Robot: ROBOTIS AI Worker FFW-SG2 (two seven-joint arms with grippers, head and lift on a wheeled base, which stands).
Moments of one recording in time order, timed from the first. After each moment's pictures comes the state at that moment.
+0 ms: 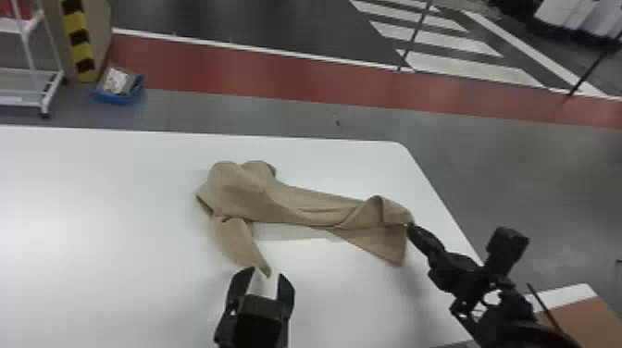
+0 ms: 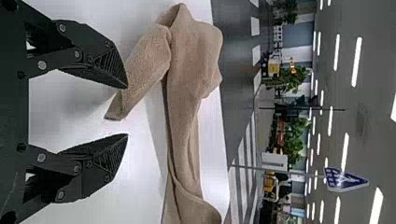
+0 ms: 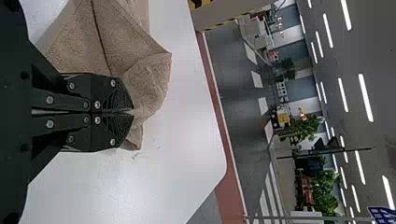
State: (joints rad) left arm 0.12 0.16 -0.89 -1.74 0.16 0.24 0.56; right arm 0.29 -0.24 -0.45 -1.73 -0.44 0.35 0.33
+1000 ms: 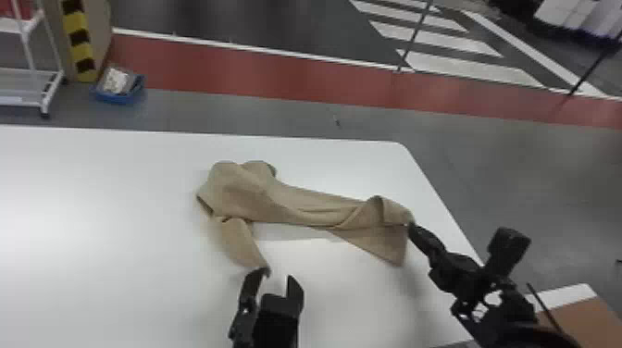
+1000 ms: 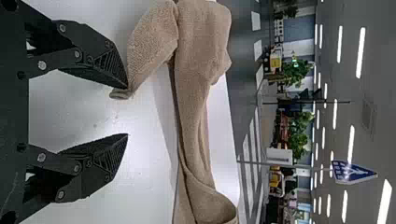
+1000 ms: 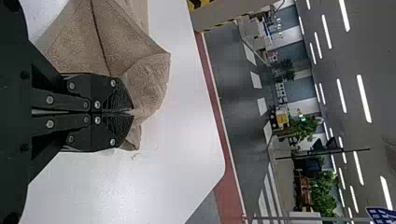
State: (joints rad) left arm 0.05 0.10 -0.93 -1.60 0.16 0.20 0.58; right arm 0.30 -0.24 -0.45 -1.73 -0.44 0.35 0.33
